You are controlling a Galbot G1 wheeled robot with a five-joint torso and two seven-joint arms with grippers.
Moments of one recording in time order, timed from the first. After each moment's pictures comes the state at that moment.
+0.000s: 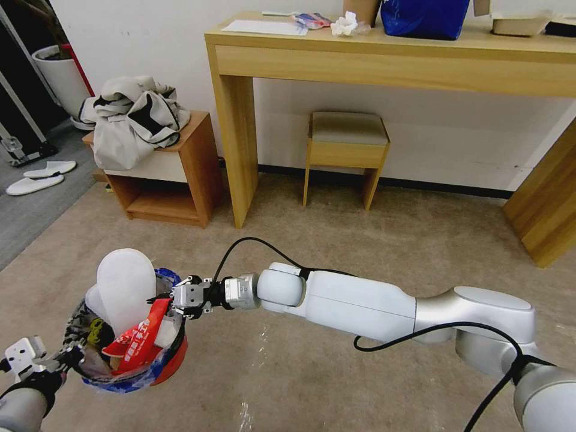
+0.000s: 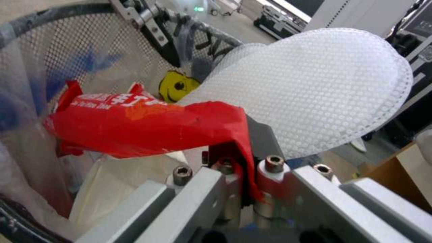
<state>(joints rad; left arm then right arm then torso) 1.70 -1.41 -1.18 -2.26 -0.98 0.72 -0.25 -0.11 1.30 -0.97 1.44 0.40 0.16 -0.32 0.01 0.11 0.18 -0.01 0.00</state>
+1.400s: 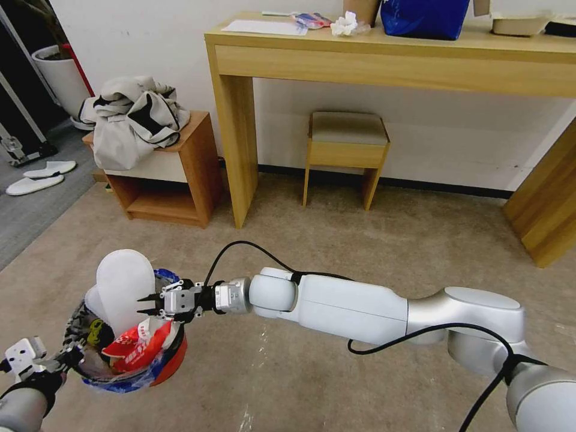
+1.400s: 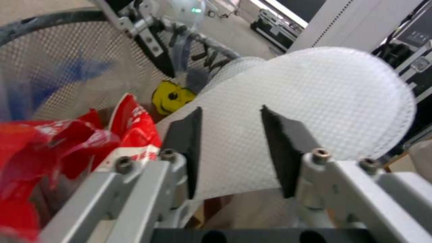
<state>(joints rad) 1.70 -1.42 -1.18 -2.25 -0.98 0.72 -0.25 -0.10 1.34 -0.98 1.43 0.36 0.16 -0.28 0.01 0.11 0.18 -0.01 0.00</state>
